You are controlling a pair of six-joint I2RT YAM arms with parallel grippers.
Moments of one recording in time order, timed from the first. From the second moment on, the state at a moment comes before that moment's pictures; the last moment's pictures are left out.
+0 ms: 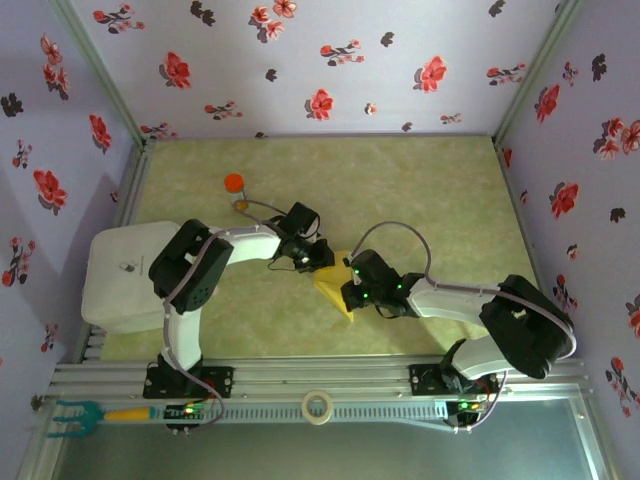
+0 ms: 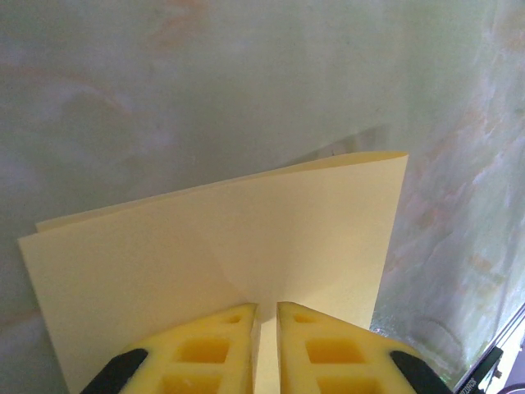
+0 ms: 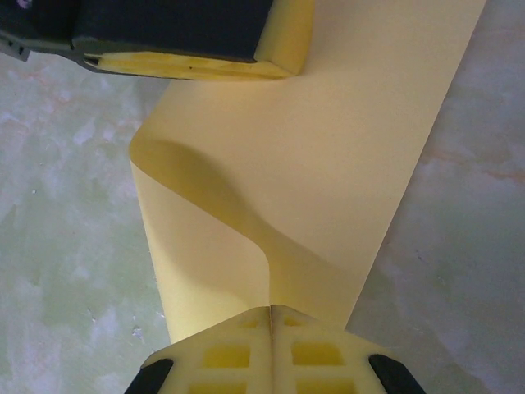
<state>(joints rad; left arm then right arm) -0.71 1.96 1.13 -0.22 0.45 -0.81 0.84 1.40 0.54 -0.07 -0.08 0.48</state>
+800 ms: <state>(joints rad) -0.71 1.96 1.13 -0.22 0.45 -0.81 0.82 1.43 0.57 -0.09 -0.07 0.48</state>
